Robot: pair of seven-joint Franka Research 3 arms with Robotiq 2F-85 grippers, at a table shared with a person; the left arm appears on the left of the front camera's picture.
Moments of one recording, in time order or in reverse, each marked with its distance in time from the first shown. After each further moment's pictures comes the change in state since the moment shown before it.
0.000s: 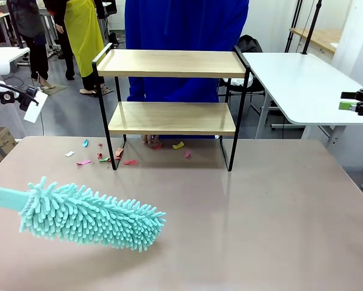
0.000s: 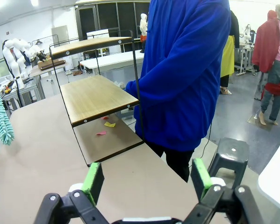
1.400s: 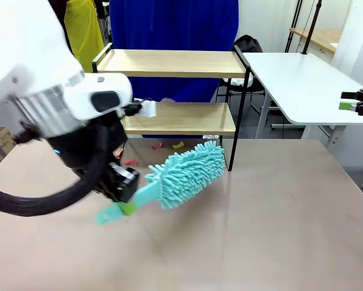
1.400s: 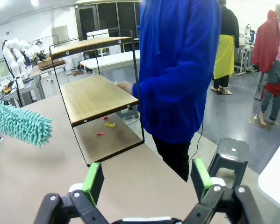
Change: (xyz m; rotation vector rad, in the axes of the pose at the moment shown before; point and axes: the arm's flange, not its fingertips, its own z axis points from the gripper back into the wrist) left arm 0.163 -0.081 -0.041 -0.070 -0.509 0.560; right arm 0.000 0.000 0.000 0.000 0.000 0.000
